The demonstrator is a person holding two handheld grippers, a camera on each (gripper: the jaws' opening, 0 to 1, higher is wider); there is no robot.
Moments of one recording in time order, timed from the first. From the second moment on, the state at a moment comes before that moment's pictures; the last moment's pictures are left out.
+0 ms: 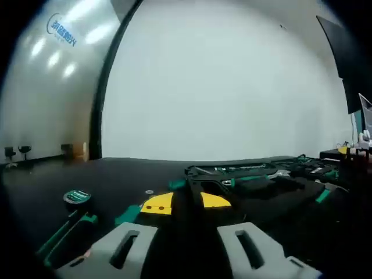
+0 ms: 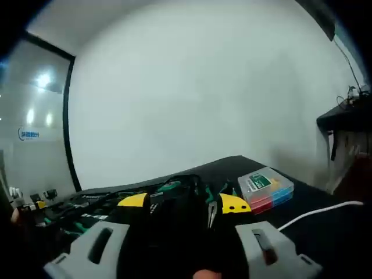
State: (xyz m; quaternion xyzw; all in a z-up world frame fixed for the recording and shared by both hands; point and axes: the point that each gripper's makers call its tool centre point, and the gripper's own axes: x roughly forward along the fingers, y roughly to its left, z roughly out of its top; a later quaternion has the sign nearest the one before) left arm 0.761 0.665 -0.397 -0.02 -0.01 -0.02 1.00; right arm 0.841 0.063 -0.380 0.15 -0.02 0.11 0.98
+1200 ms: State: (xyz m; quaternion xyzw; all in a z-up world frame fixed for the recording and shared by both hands) left arm 0.583 0.599 -0.078 -0.10 -0.51 -0.03 0.86; right arm 0.832 0.078 -0.378 0.11 -0.01 0.12 0.99
